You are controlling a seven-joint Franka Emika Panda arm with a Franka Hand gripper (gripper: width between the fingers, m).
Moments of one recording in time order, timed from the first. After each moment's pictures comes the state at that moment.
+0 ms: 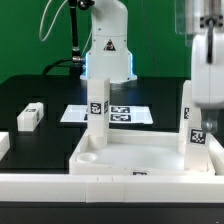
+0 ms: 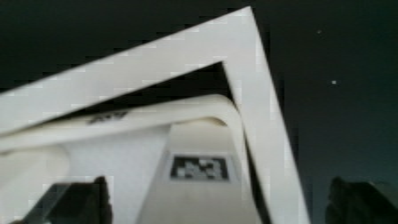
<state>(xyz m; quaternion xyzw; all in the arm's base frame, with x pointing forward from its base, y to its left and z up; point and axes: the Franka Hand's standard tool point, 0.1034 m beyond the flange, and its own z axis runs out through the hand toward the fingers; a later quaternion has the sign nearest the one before) 0.646 0.094 0.118 -0.60 0.80 0.01 0.07</state>
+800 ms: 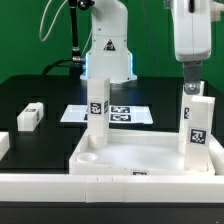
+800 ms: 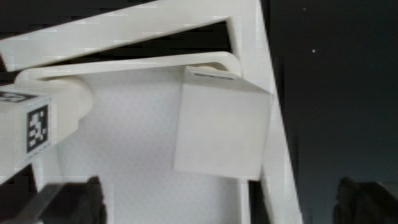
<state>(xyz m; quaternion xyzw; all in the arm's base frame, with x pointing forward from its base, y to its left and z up) 0.630 0.078 0.144 -0.62 0.78 0.01 0.08</state>
